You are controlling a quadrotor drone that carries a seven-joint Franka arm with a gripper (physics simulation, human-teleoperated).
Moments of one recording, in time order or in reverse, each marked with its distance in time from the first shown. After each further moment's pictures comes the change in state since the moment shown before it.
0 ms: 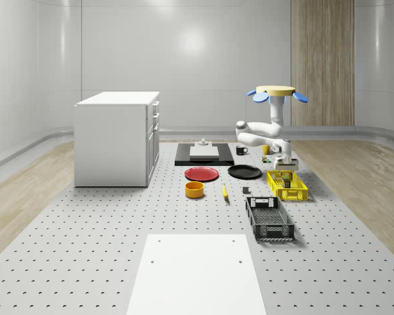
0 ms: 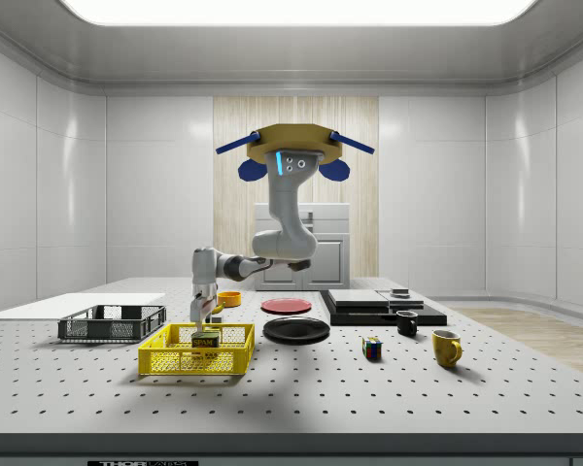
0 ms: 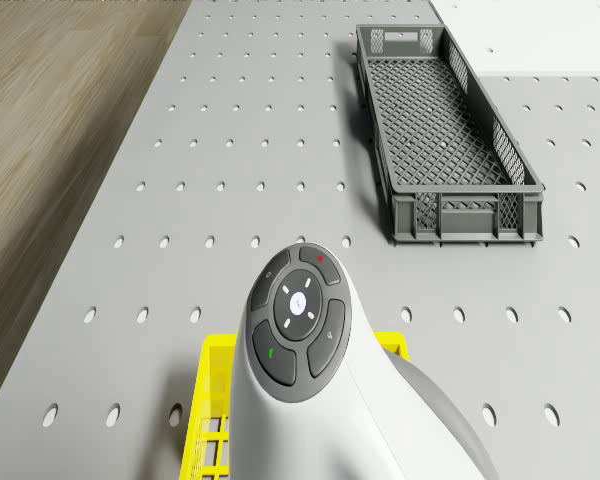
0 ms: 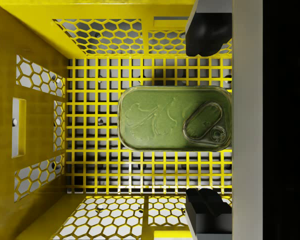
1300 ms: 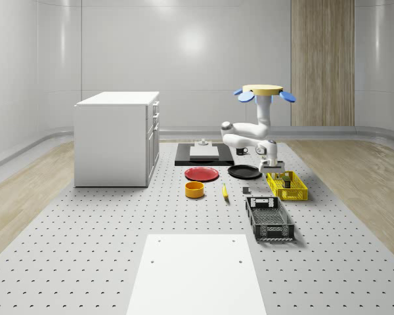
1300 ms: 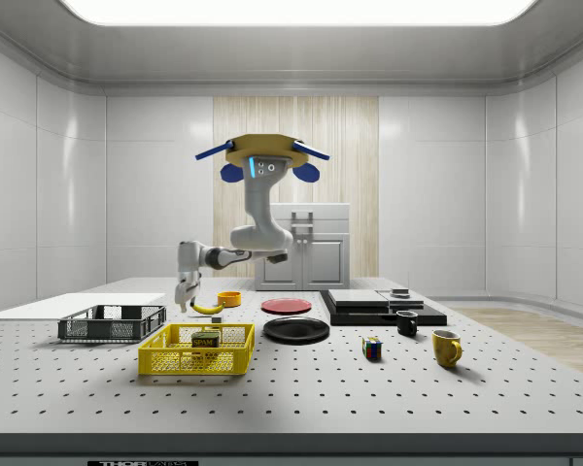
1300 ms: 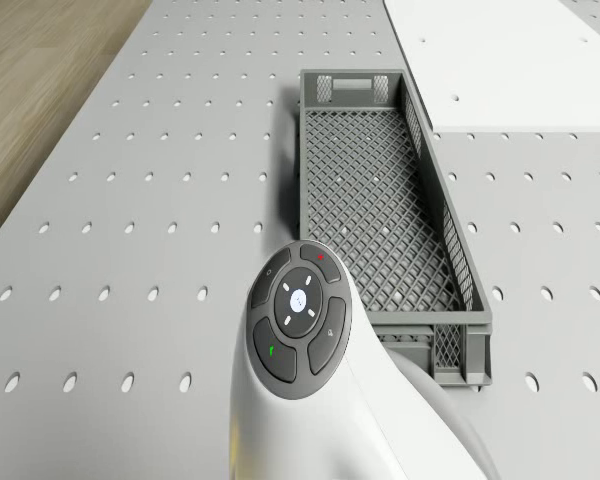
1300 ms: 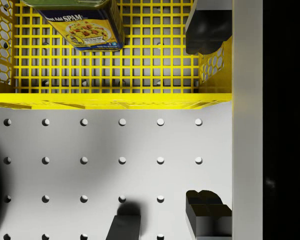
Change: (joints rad) arm 0.004 0.008 0.003 -0.001 0.001 -0.008 -0.003
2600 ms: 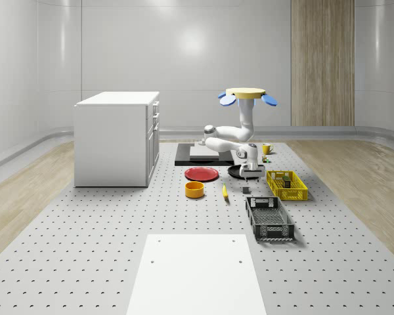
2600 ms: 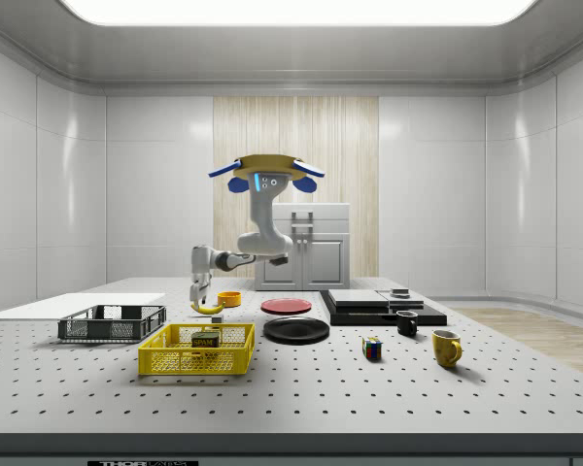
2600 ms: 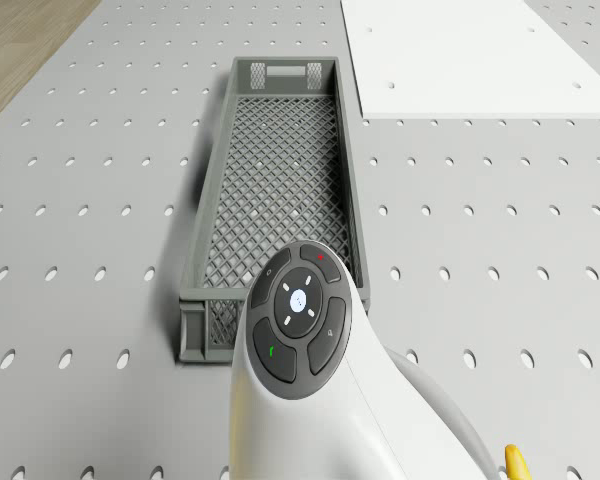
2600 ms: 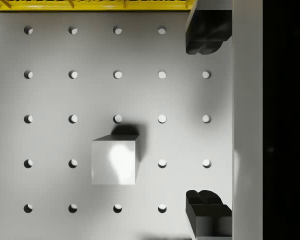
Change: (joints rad) arm 0.002 0.005 -0.001 0.000 -0.002 -0.005 -0.001
